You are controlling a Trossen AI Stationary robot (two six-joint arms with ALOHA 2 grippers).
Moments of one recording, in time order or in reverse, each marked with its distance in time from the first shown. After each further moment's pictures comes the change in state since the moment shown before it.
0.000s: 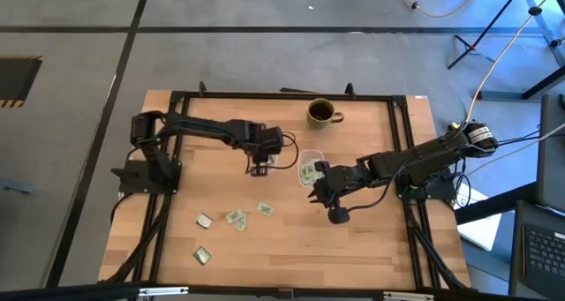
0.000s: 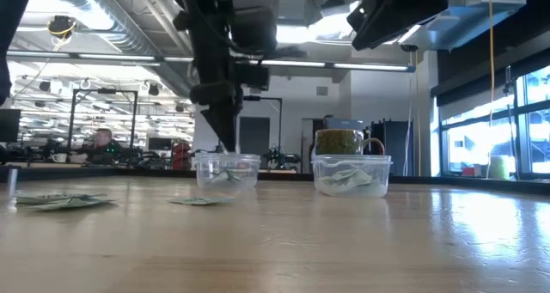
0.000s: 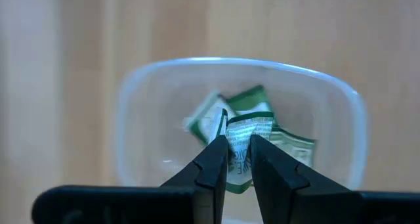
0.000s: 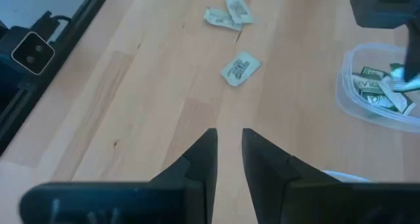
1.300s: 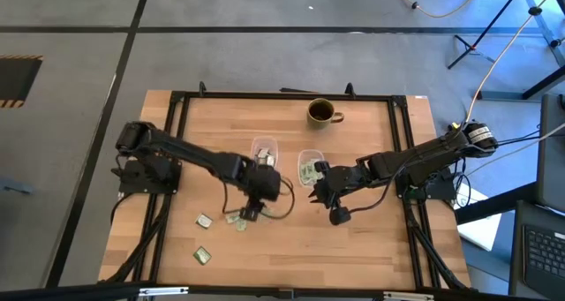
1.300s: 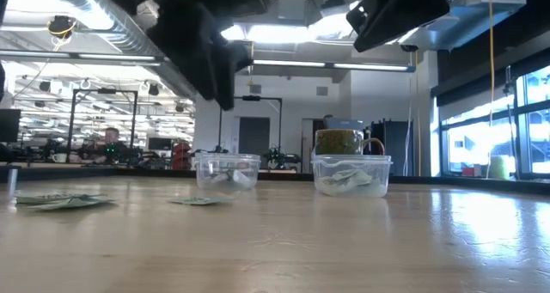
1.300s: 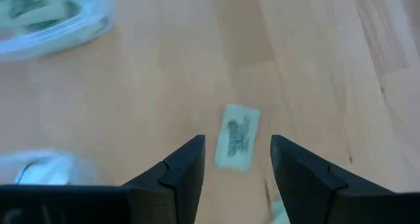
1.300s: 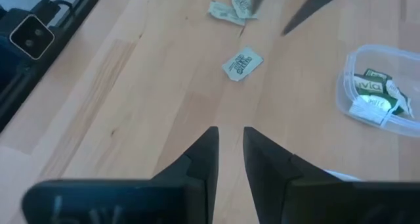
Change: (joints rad) left arm -0.346 -0.082 0.016 0.032 0.224 -0.078; right arm 0.000 0.000 0.000 -0.012 0.000 -0.052
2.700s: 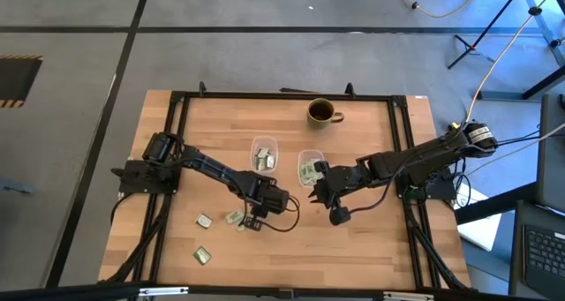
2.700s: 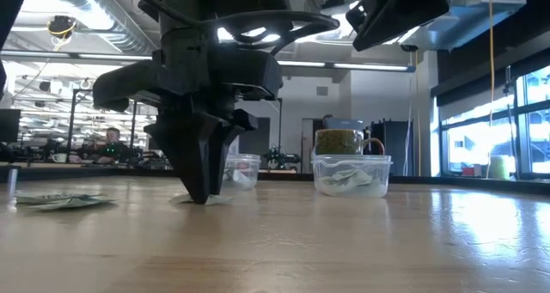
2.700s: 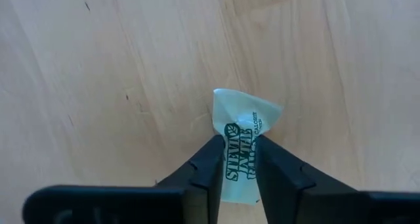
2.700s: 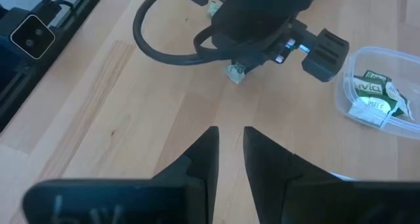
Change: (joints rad) left arm -0.060 0.294 0.002 0.054 -0.050 -0.010; right arm 0.000 0.000 0.000 0.003 0.000 -0.005
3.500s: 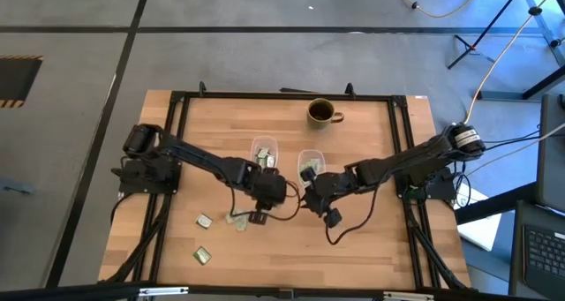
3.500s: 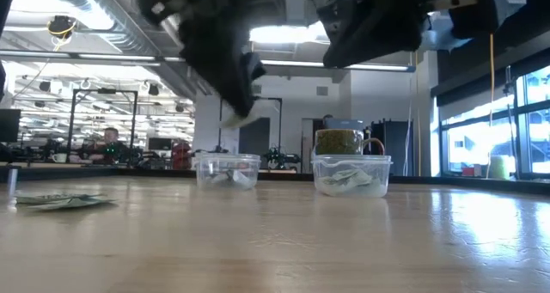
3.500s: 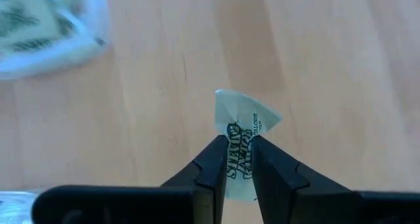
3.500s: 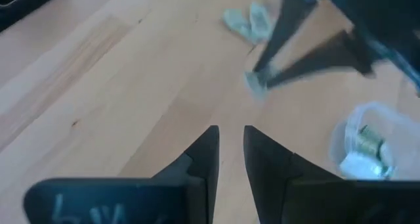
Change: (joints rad) left arm 0.038 -0.210 -0.005 0.084 0.012 -0.045; right arm 0.007 0.134 0.000 0.159 0.000 -0.289
